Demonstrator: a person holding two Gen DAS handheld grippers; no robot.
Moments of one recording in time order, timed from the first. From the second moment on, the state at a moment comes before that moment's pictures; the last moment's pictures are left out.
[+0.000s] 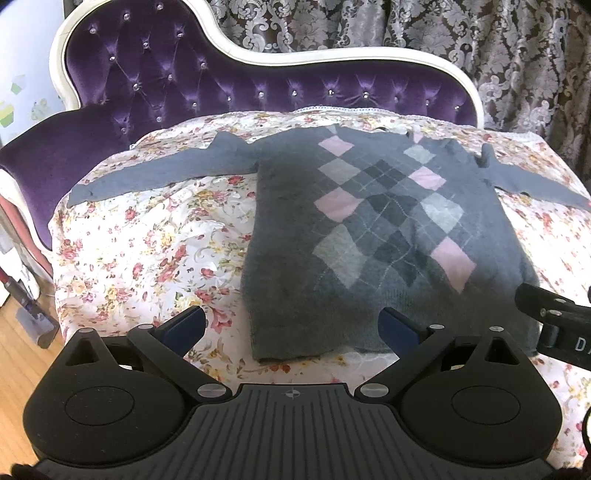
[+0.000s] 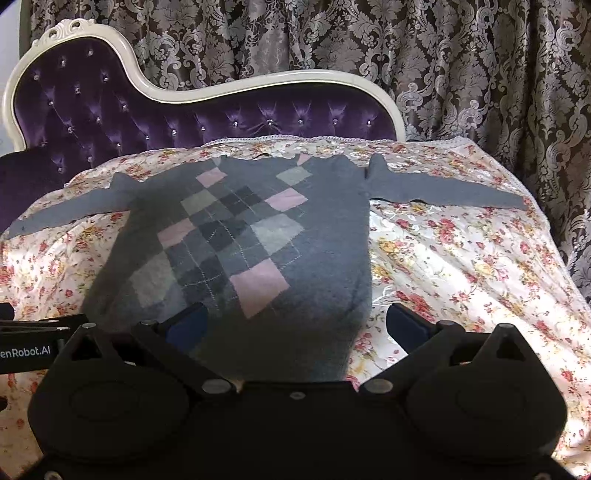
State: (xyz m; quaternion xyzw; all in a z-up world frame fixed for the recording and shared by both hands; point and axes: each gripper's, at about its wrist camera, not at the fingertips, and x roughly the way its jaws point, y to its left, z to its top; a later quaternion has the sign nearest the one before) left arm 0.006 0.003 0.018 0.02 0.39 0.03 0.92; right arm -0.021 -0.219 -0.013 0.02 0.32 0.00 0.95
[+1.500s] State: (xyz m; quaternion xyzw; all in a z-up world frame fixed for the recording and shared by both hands) left arm 0.031 0.021 0.008 0.01 0.44 0.05 0.90; right arm 0.033 -0.223 -0.027 0.06 0.41 0.09 0.90
